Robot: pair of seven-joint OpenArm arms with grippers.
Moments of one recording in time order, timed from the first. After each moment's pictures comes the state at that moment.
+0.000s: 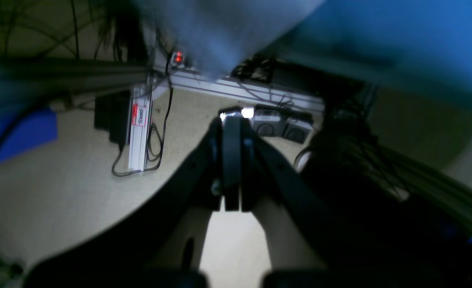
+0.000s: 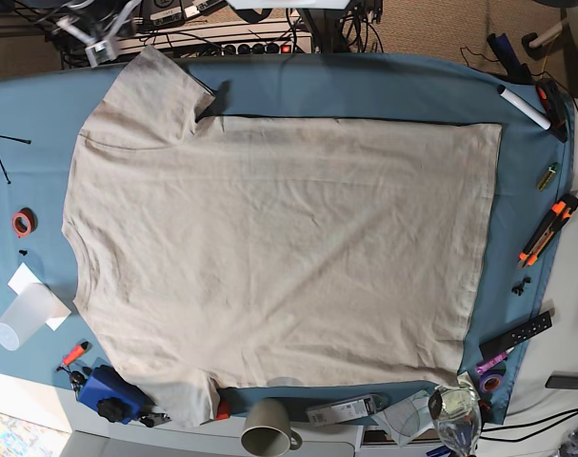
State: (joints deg) left arm 65.6 -5.1 -17.3 98.4 -16.3 -15.4 14.2; right arm -62.7 23.3 24.1 121.1 23.4 16.3 -41.4
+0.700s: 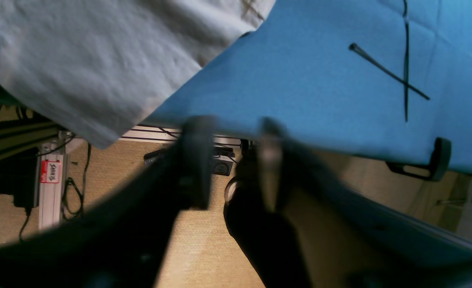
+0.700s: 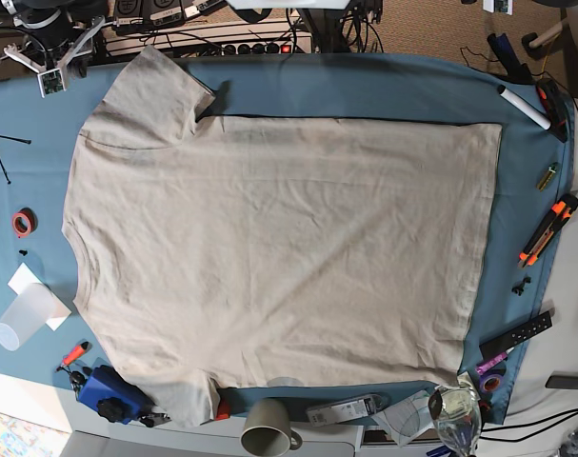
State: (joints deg) left arm 67.2 -5.1 -17.3 109.1 -16.3 -15.4 15.6; right arm -59.8 19.8 37.0 129.5 15.9 17.0 -43.1
